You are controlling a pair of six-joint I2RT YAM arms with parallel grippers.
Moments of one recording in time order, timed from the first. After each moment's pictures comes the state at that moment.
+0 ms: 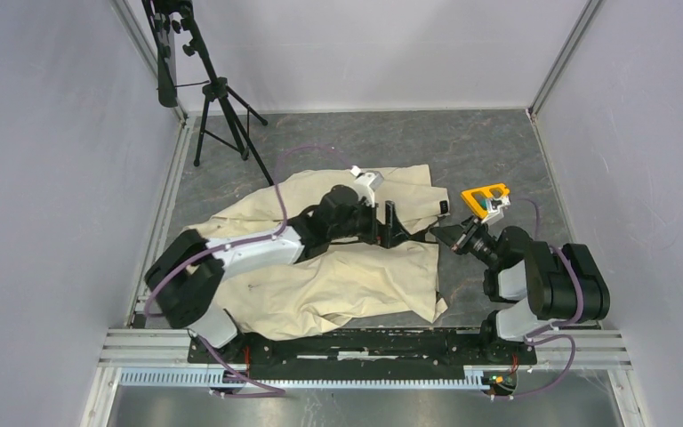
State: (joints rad) left arm -0.88 1.53 0.88 0.25 0.19 -0.61; right arm -0.09 1.51 0.11 1.20 -0.80 0.81
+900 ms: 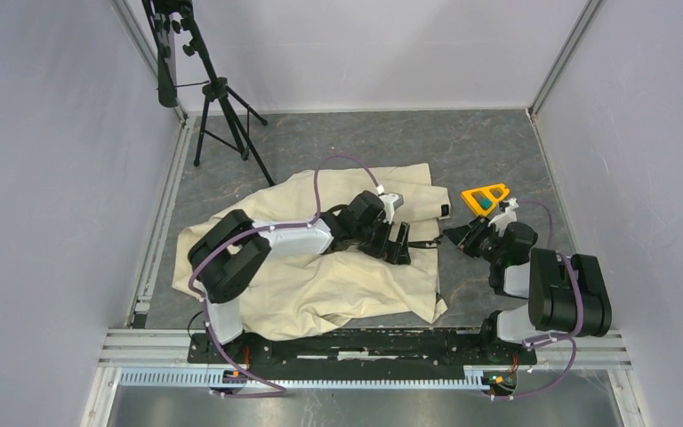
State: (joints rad) left arm -0.91 1.86 1.10 -0.01 0.30 -0.49; right arm -0.19 1.47 0.13 0.91 -0.67 0.66
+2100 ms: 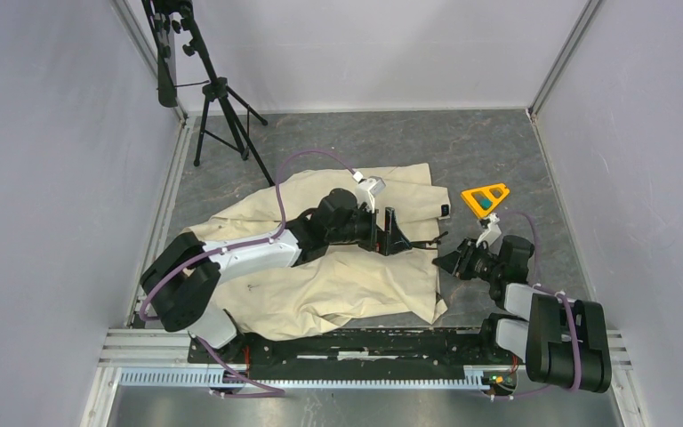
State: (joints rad) left arm -0.90 1.55 0.89 0.23 0.30 -0.63; right arm -0.18 1.16 0.07 0.41 -0.82 0.32
